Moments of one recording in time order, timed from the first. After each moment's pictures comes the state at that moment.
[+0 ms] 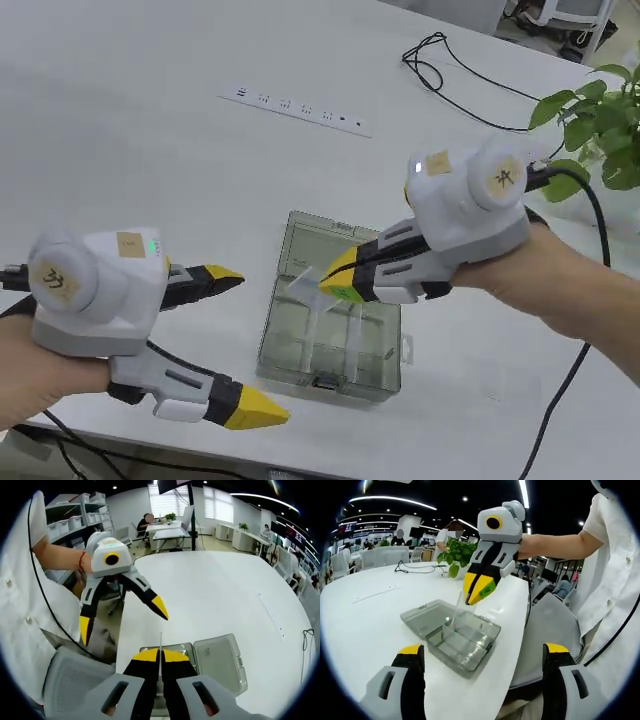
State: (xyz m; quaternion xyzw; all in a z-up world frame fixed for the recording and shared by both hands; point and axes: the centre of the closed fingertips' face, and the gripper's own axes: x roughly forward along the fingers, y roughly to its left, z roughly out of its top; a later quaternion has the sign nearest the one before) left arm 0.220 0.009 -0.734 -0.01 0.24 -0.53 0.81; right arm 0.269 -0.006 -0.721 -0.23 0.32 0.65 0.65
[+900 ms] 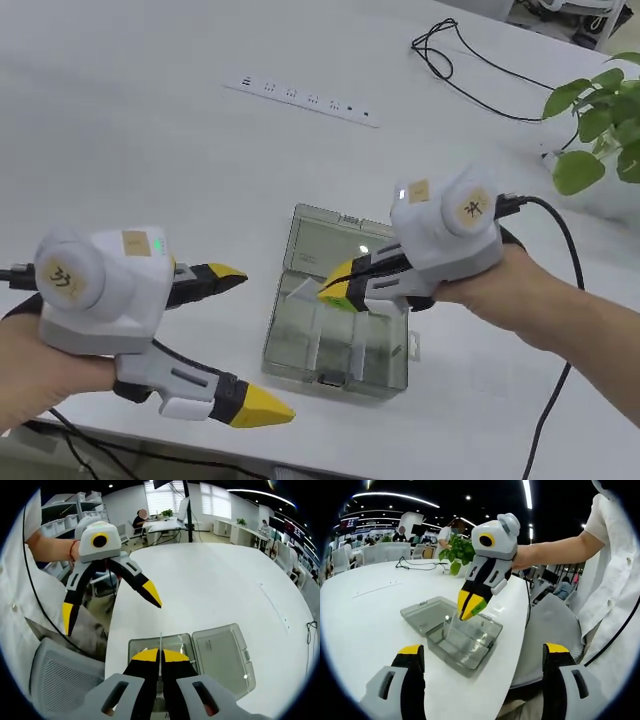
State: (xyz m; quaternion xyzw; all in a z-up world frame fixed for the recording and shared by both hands) left arm 0.223 0.010 -0.740 -0.02 0.25 -0.53 0.81; right arm 0.278 -0.011 -0.757 -0.24 0.33 0.64 0.65
